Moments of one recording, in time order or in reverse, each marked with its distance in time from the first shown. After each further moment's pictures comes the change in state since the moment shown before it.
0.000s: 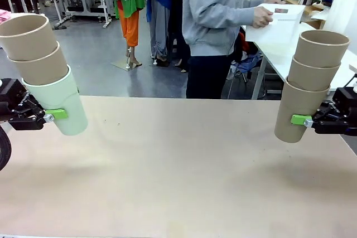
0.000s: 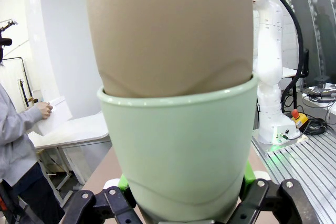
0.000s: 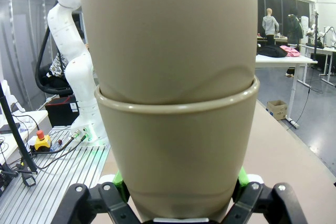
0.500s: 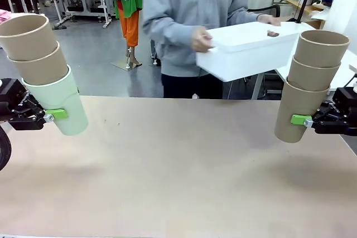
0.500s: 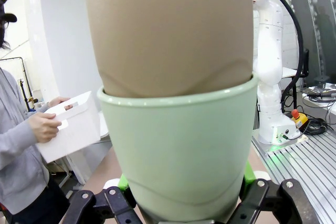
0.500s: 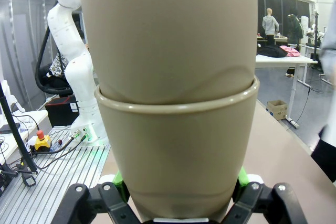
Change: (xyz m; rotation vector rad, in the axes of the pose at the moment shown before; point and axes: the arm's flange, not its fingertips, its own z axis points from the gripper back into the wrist) left arm 0.000 0.000 0.000 0.000 0.000 0.000; right arm 0.000 0.000 0.000 0.000 0.000 0.000
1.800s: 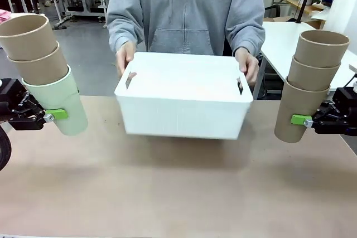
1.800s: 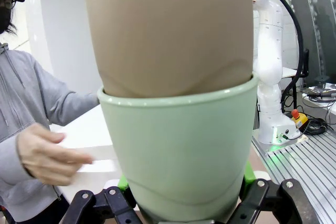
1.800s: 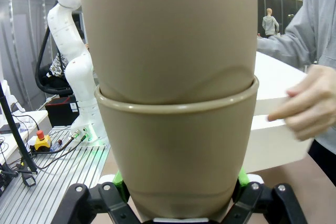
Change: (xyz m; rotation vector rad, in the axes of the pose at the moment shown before) left arm 0.000 0.000 0.000 0.000 0.000 0.000; right arm 0.000 0.000 0.000 0.000 0.000 0.000
